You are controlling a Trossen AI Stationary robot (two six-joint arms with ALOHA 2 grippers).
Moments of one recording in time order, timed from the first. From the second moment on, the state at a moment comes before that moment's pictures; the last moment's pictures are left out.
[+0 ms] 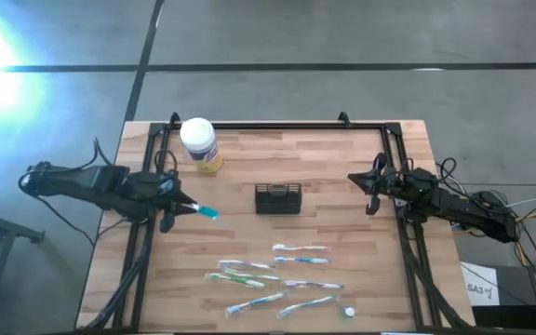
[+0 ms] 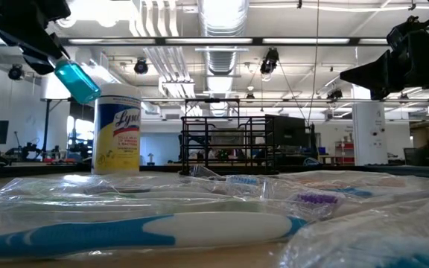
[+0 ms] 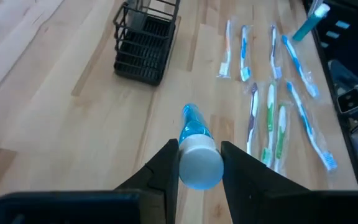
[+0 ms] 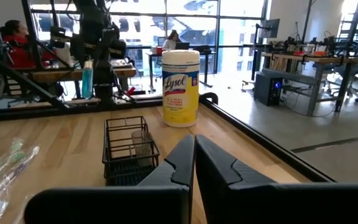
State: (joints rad) left arm -0.15 0.48 0.62 -0.75 -0.09 -0.39; right arm -0.30 0.02 0.01 0.04 -0.02 0.03
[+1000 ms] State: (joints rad) left arm -0.13 0.80 1.00 -0.82 -0.18 -0.34; right arm -0.30 0.01 0.01 0.05 -0.02 0.03
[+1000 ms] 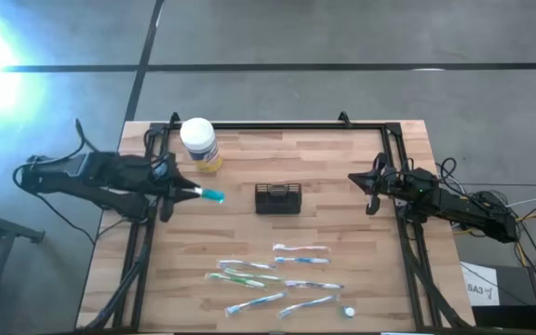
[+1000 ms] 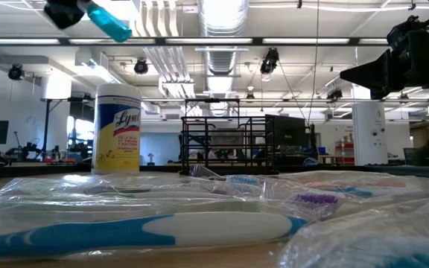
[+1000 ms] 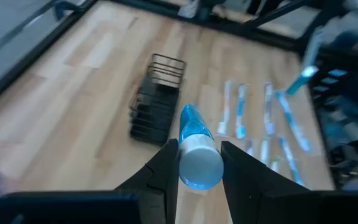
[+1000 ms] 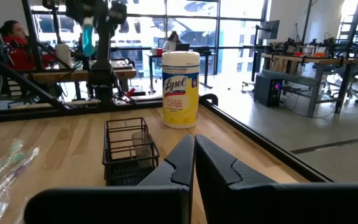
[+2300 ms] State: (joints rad) left arm 0.01 1.97 2.14 -1.37 -0.15 0.23; right arm -0.30 0.02 0.01 0.04 -0.02 0.02
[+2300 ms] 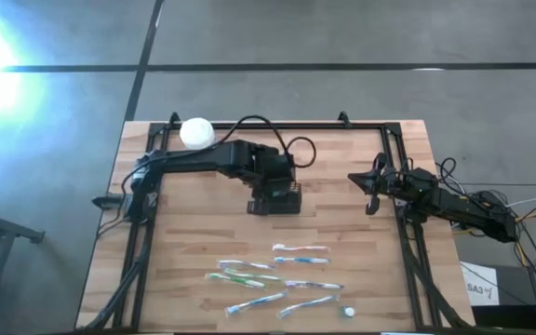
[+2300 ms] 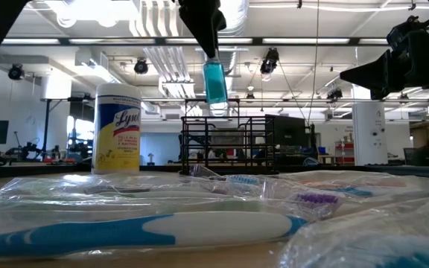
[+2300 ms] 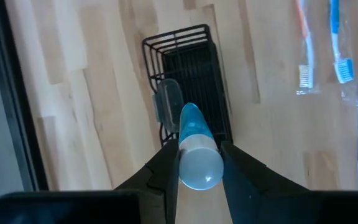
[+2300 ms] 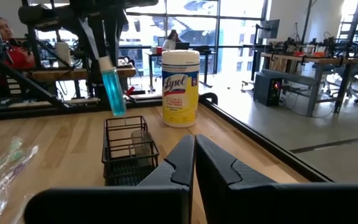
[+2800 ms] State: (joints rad) left arm 0.01 2.03 2.14 -1.35 -0.13 0.26; right arm -0.30 0.02 0.01 0.04 -0.02 0.02
